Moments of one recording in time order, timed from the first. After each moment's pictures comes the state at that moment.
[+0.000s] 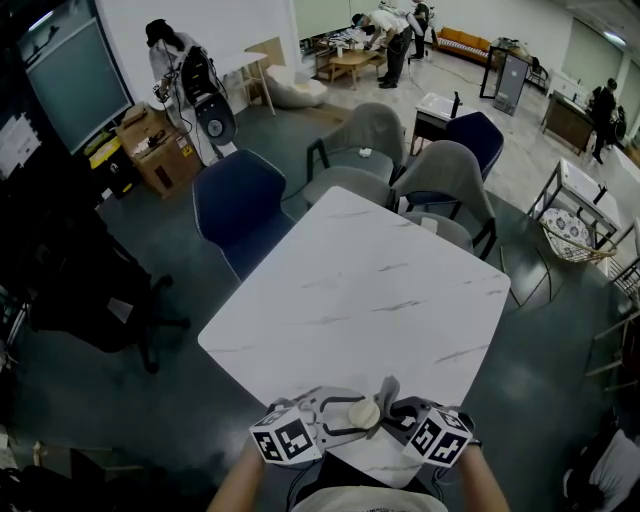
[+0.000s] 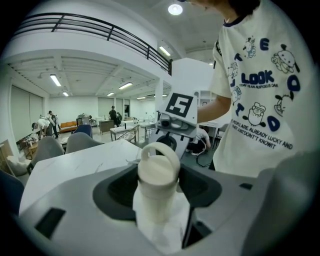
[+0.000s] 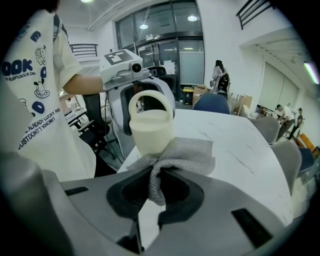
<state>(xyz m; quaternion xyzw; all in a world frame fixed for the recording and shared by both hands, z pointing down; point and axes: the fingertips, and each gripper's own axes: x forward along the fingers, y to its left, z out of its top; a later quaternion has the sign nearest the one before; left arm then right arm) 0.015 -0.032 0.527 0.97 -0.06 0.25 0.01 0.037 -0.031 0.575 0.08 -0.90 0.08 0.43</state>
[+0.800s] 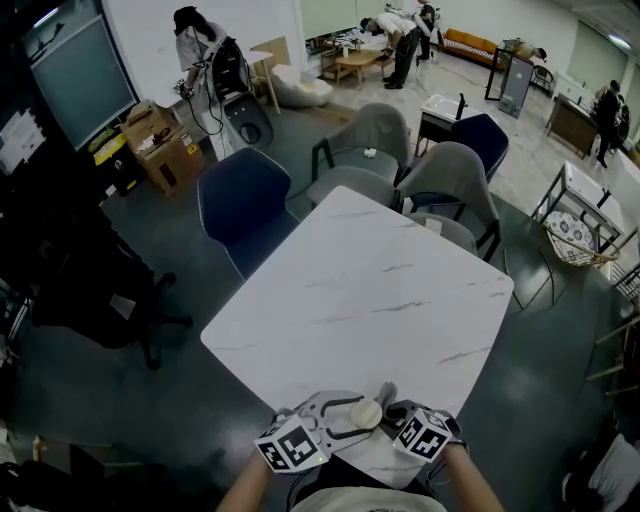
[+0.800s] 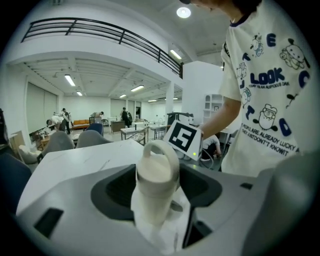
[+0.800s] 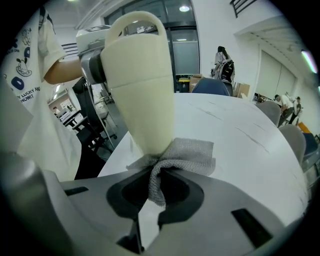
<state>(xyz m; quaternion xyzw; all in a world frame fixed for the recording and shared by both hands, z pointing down) 0.017 -0.034 0.523 0.97 -0.12 0.23 0.03 0.036 -0.027 0.650 0.09 -0.88 0.11 0.46</state>
